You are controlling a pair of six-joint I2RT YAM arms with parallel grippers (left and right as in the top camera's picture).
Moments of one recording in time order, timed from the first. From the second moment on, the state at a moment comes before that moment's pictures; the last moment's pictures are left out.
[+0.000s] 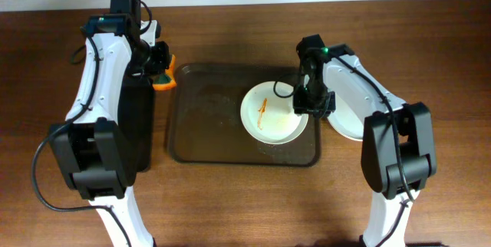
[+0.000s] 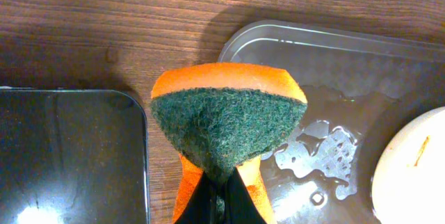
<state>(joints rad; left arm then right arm) 0.01 2.12 1.96 -1.16 0.16 -0.07 0.25 2.08 1.56 -1.06 -0.07 0.35</state>
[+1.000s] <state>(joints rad) -0.04 2.12 1.96 -1.19 0.16 -0.07 0.41 2.19 1.56 -0.69 -0.37 0.53</state>
